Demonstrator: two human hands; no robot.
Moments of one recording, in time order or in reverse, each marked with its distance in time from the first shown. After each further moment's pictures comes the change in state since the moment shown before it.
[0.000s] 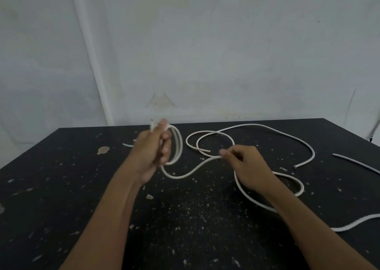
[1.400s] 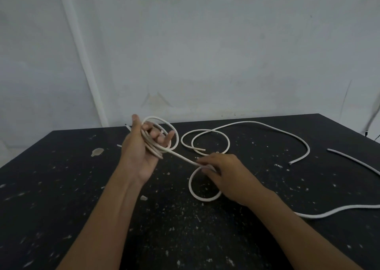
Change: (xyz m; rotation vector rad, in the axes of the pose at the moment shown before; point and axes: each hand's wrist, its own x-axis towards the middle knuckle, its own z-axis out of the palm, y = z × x) left_hand 0.011 0.000 0.013 -0.672 0.123 0.013; right_hand -0.011 -0.007 0.020 -0.290 -0.171 -0.218
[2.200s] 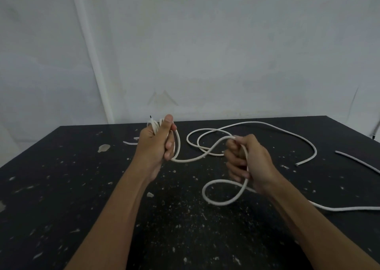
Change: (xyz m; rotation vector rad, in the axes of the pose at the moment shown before) left_hand -0.002 -0.008 -0.007 0.600 -0.123 0.187; right_hand 0.002 -0.014 -0.029 1.153 0.023 0.308
